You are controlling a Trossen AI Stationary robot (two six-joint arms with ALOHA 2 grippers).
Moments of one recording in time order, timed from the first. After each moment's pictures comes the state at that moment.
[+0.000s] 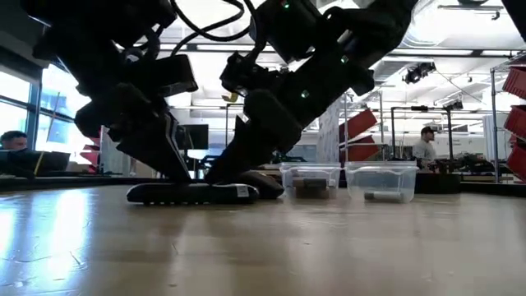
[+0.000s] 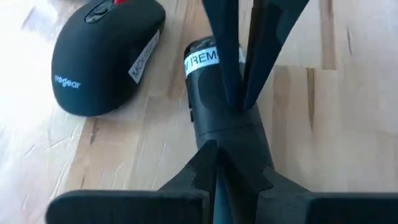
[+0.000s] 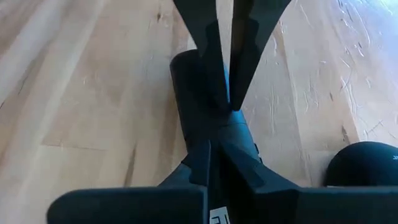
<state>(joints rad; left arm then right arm) -0.31 1.65 0.68 0.01 -0.33 -0.31 0.15 2.08 1.19 0.18 0.07 0.00</state>
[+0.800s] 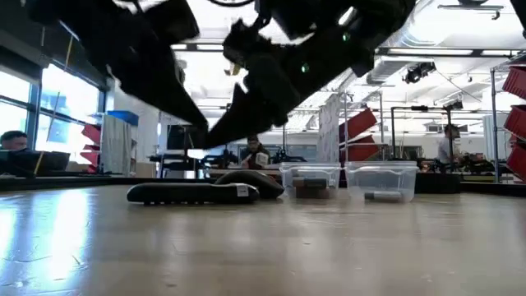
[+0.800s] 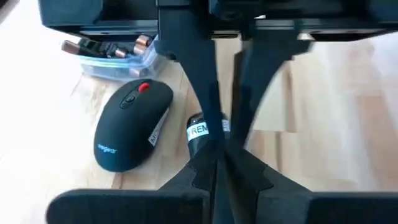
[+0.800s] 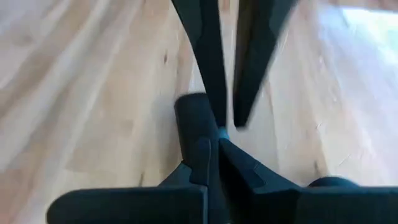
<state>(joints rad) -0.36 1.42 0.73 -0.08 -0.40 -0.26 0.15 2.00 1.19 0.17 0.07 -0.05</state>
